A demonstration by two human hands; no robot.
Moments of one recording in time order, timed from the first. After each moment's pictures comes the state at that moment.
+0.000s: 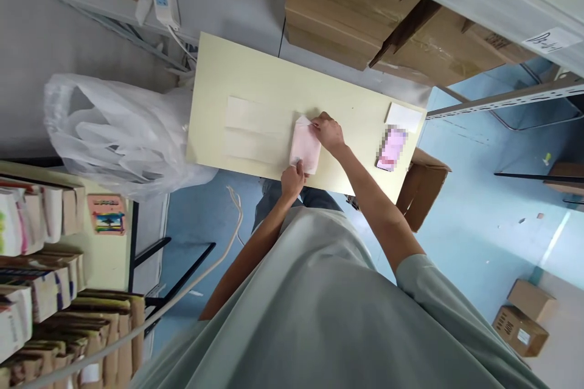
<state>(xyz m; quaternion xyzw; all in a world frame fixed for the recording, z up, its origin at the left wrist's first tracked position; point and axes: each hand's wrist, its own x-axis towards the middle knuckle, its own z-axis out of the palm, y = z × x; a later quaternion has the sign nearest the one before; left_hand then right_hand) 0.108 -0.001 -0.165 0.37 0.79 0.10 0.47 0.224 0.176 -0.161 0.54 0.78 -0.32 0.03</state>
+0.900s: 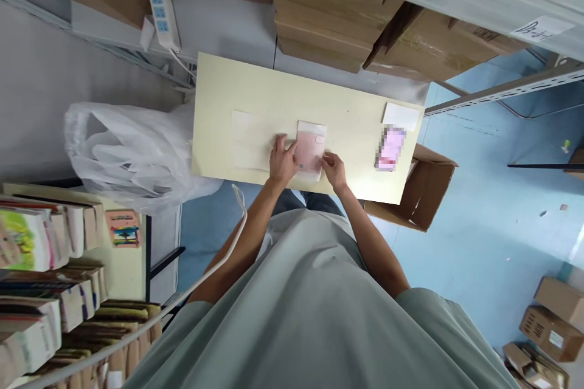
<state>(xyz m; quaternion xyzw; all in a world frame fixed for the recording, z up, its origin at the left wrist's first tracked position) 0.049 0.053 -0.180 0.64 0.70 0.11 0.30 0.261 0.051 -0.190 0.68 0.40 -0.56 -0.25</state>
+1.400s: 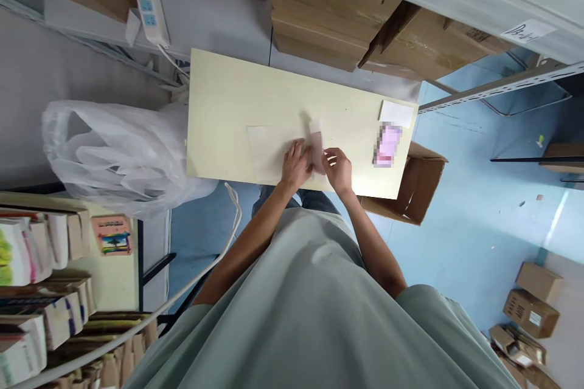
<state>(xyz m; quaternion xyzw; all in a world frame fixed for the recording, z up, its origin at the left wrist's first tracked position) 0.087 0.040 -0.158 0.68 0.64 0.07 0.34 0.253 0.055 -0.098 0.68 0.58 -0.40 -0.18</state>
